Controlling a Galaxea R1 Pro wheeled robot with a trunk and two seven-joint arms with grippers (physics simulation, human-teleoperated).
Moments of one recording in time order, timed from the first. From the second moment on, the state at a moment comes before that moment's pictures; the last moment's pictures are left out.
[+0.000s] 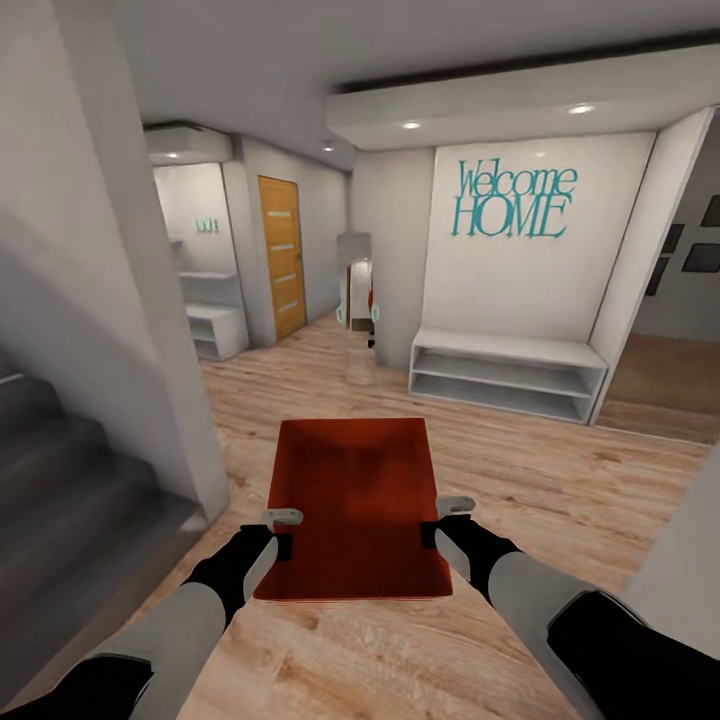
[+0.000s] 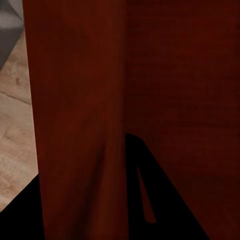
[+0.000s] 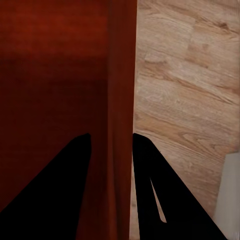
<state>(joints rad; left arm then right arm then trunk) -0.79 -0.10 -0.09 -0.37 0.14 0.45 0.24 -0.93 0.10 0.56 -0.15 -0.54 0.30 -0.24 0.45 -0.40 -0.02</state>
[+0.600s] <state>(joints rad) -0.79 -0.11 -0.08 -0.37 0.12 0.45 0.25 -0.93 0.09 0.56 -0.15 -0.54 0.30 -0.23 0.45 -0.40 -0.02</state>
